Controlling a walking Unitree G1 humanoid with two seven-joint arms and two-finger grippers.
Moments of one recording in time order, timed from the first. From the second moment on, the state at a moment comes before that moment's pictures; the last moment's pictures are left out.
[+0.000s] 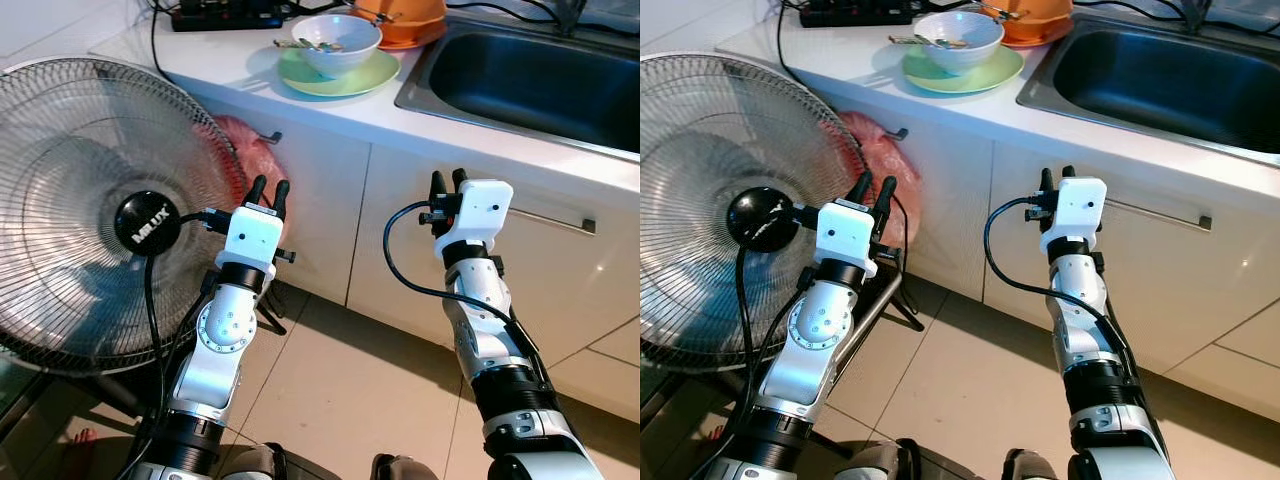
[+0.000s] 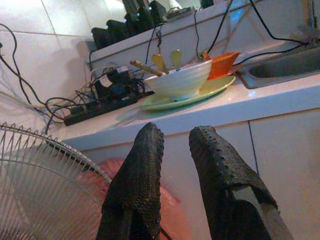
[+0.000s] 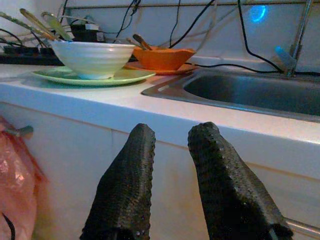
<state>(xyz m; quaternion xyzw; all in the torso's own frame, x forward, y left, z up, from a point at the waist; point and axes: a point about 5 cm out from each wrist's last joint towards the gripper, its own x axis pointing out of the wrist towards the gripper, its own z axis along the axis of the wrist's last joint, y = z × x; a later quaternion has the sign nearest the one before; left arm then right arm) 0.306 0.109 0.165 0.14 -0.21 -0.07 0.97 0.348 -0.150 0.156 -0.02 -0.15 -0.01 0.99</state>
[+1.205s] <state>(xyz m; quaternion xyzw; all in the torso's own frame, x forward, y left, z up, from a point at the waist) 0.308 0.120 0.167 0.14 -0.21 -0.06 0.97 0.348 -0.137 0.160 0.00 -0.16 0.00 0.99</state>
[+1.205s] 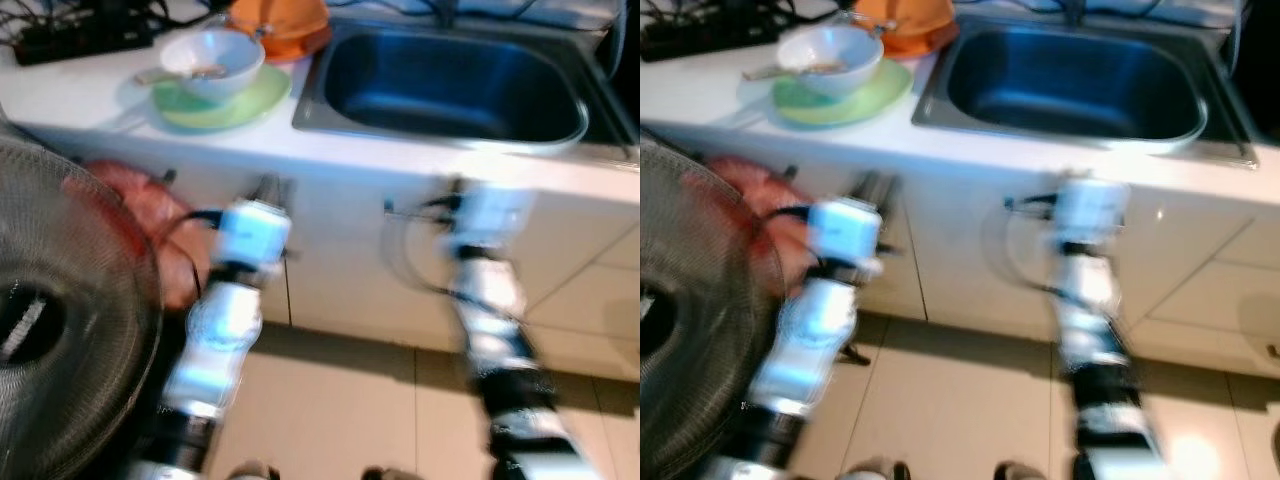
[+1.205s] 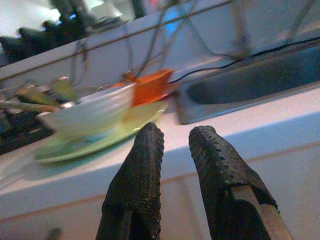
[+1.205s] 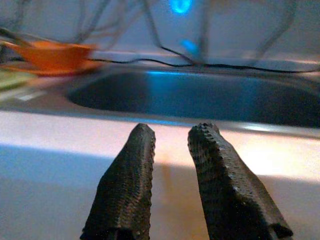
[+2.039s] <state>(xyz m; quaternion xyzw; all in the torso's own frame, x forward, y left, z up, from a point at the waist) 0.306 0.102 0.174 0.13 -0.23 -0.08 0.96 0.346 -0.153 0.168 -0.02 -0.18 -0.02 0.98</state>
